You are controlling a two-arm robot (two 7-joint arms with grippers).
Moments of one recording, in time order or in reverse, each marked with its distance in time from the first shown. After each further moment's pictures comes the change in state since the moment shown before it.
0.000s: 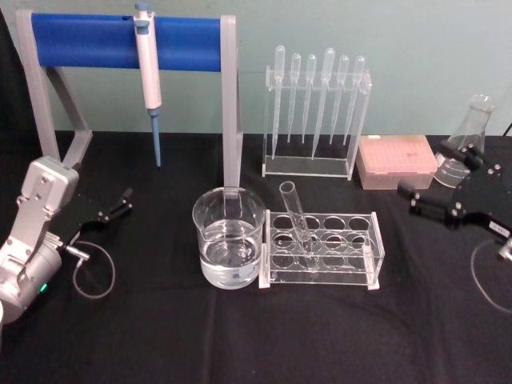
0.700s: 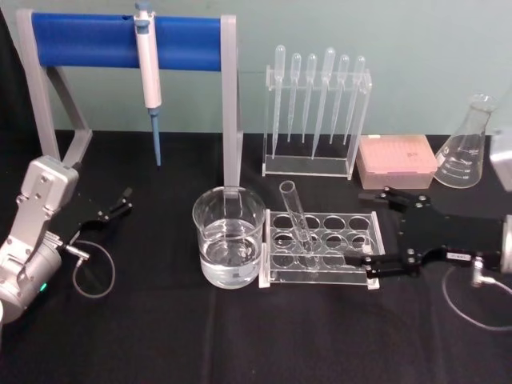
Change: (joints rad) left arm 0.000 0.000 0.000 0.000 0.000 0.000 0.000; right arm 0.235 0.036 -0.187 0.028 -0.010 0.184 0.443
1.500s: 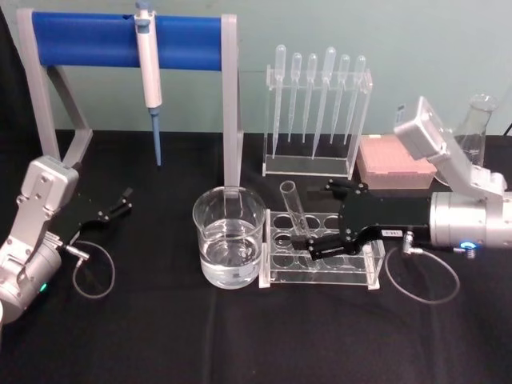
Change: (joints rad) left arm 0.000 0.000 0.000 0.000 0.000 0.000 0.000; right arm 0.231 -0.167 -0.186 0.160 -0.053 0.147 -0.015
